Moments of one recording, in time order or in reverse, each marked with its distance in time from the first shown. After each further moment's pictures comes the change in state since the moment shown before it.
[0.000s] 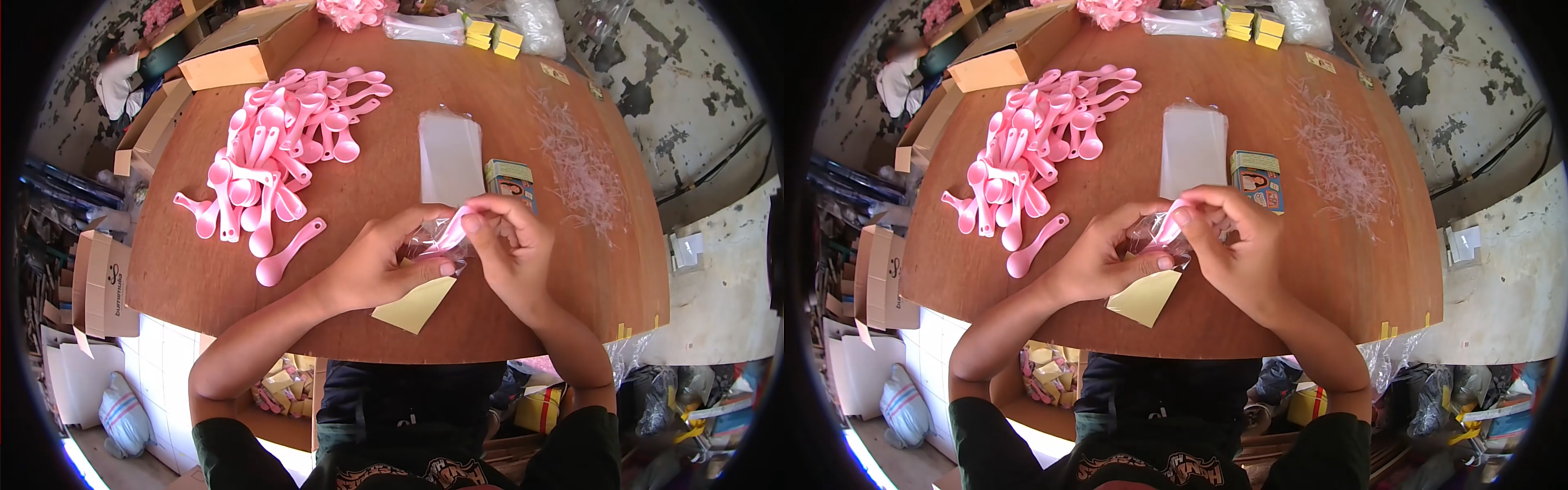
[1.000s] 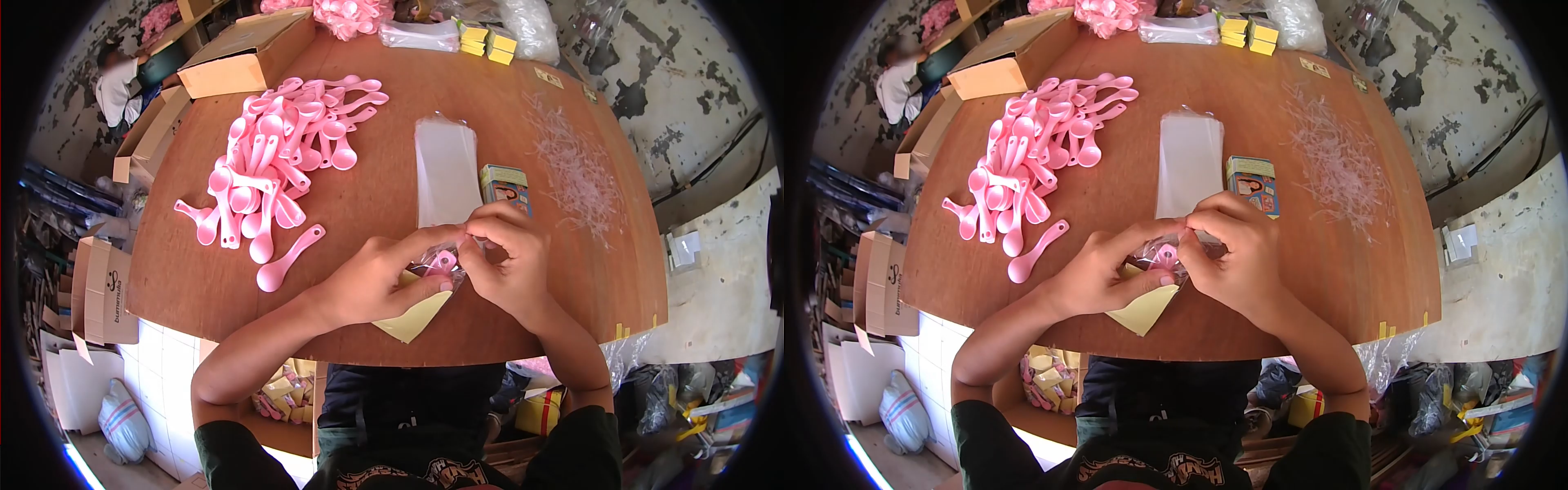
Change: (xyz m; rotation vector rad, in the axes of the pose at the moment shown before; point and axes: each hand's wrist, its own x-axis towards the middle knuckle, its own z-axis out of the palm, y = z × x) left_hand -0.003 0.016 0.000 0.243 -0.075 0.178; right_hand 0.003 -0.006 -0.006 -0.390 -0.045 -0.222
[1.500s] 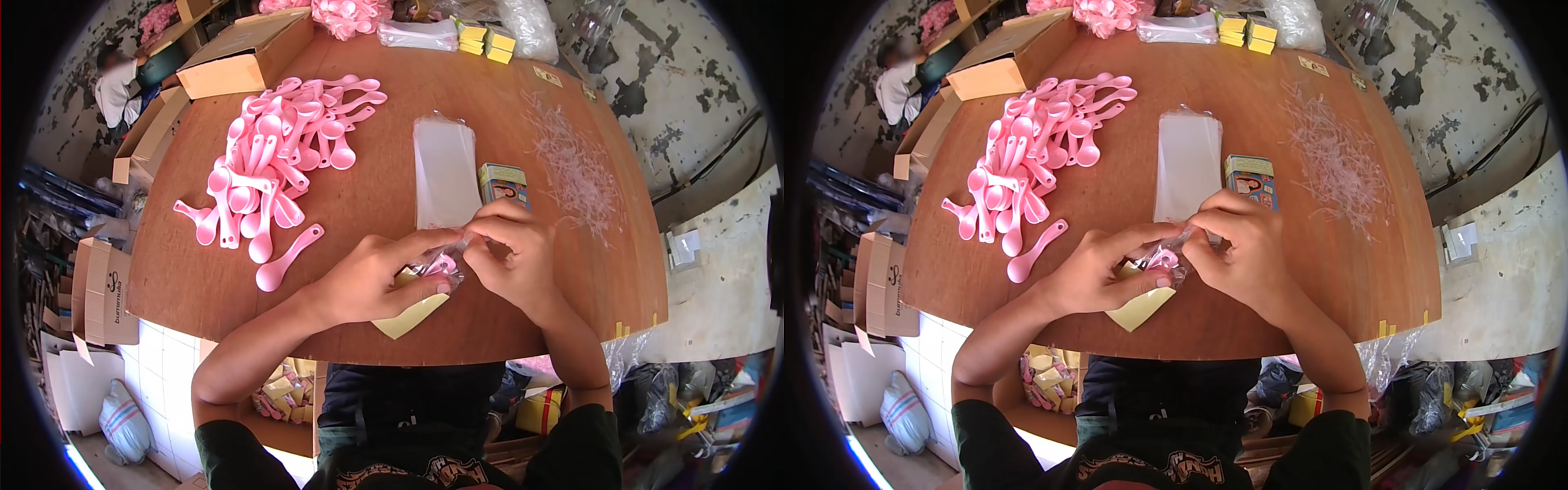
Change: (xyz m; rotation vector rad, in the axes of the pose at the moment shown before) left_hand 0.001 0.006 -0.005 -0.038 -0.054 -0.062; right_hand 0.003 0.007 -0.011 0.012 -0.089 -0.053
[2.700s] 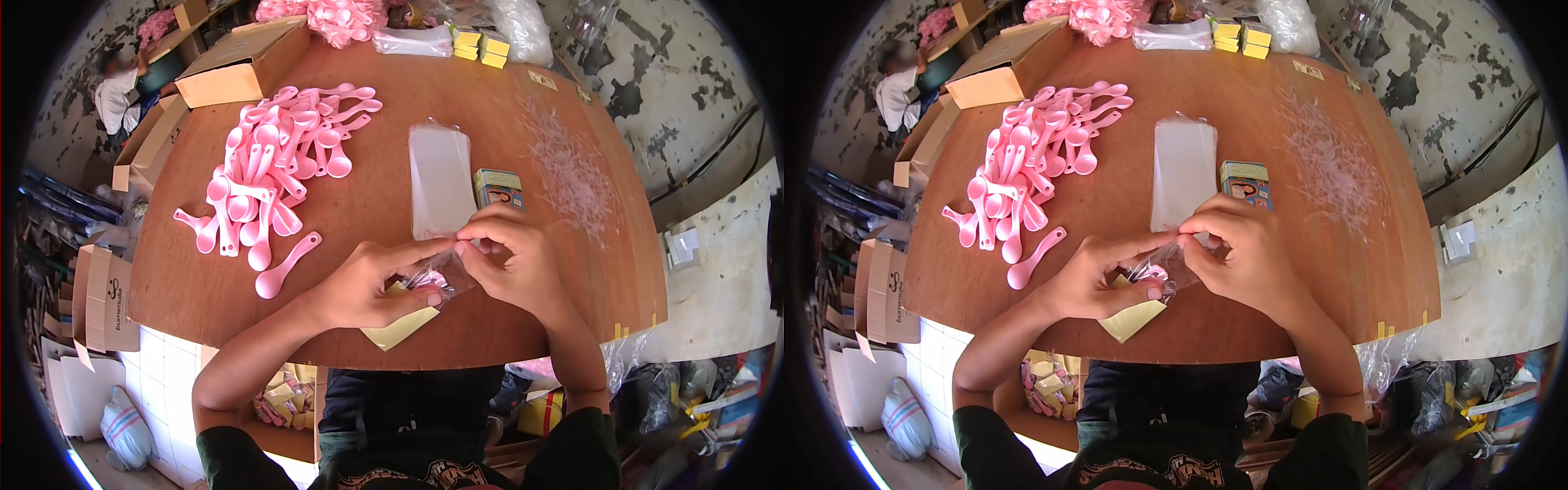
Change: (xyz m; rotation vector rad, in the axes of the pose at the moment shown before) left_hand -0.001 0.001 -0.003 -0.077 -0.037 -0.062; right_hand 0.004 -0.007 -0.010 0.066 -0.074 0.086
